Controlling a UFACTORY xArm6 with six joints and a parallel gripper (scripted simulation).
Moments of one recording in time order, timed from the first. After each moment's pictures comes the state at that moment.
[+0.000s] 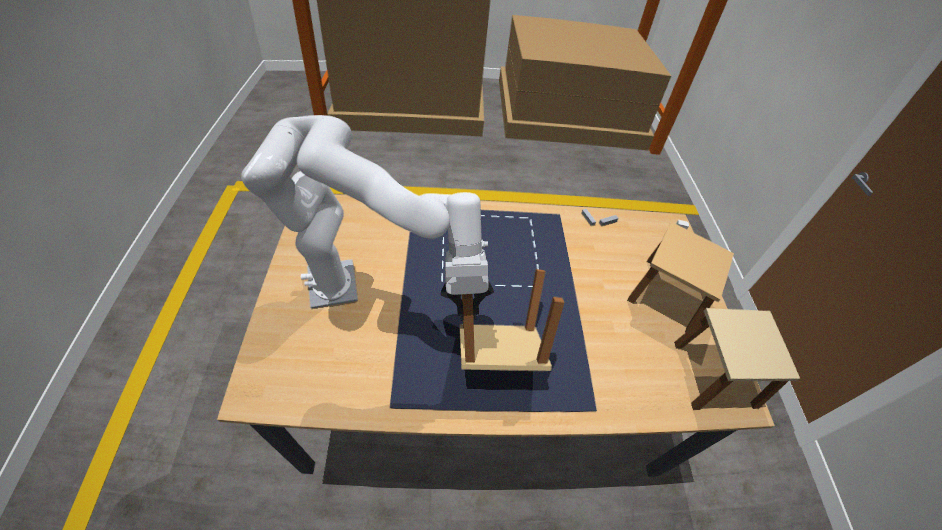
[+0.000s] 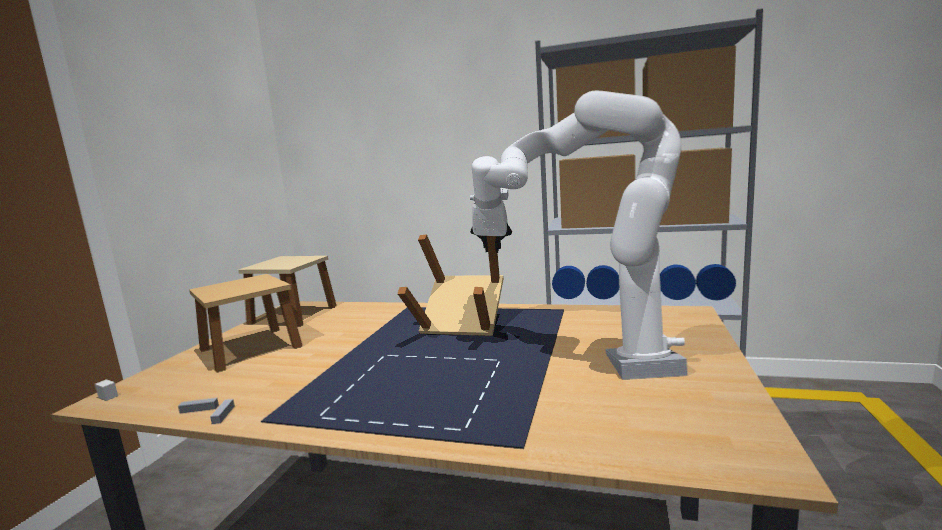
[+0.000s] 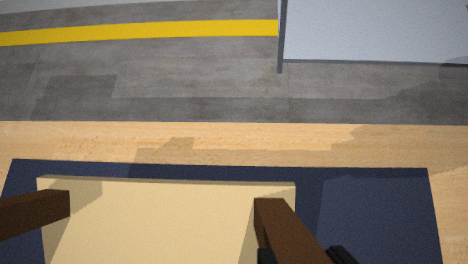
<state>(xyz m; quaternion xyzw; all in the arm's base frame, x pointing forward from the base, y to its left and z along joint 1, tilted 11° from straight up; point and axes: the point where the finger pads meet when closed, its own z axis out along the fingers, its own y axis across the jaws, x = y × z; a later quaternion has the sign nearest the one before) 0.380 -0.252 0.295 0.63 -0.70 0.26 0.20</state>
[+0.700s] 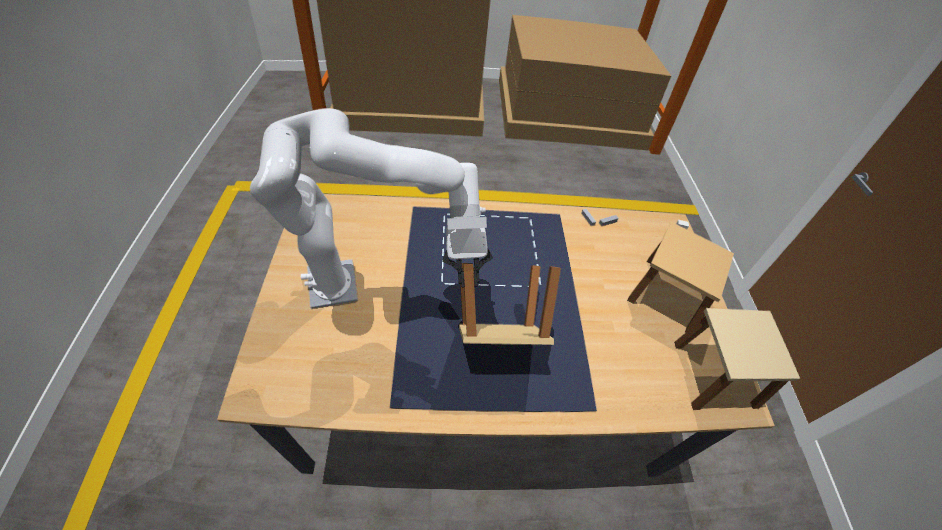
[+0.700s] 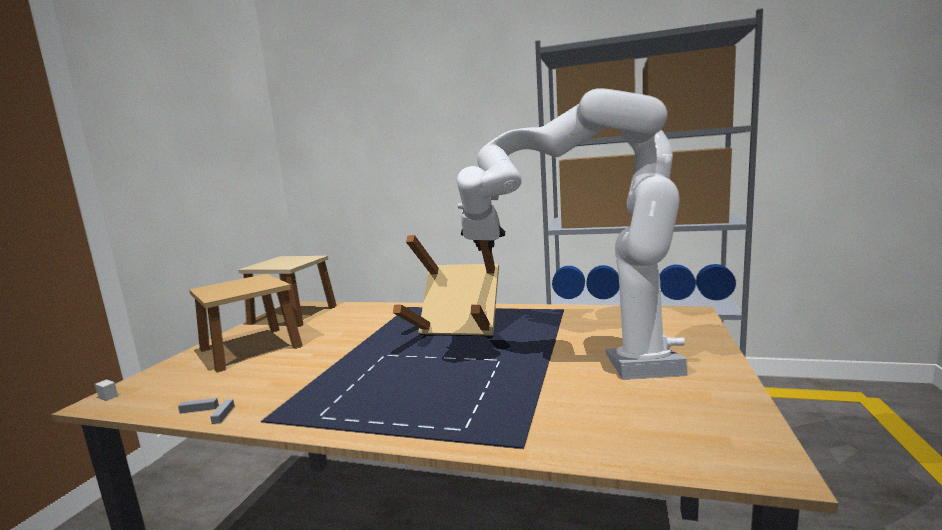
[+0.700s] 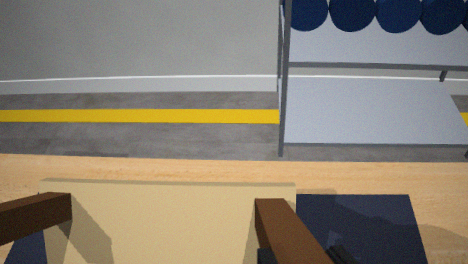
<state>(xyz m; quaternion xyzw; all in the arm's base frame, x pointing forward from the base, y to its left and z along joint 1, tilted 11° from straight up) 0.392 -0.168 0.300 0.60 -0.66 0.35 0.30</state>
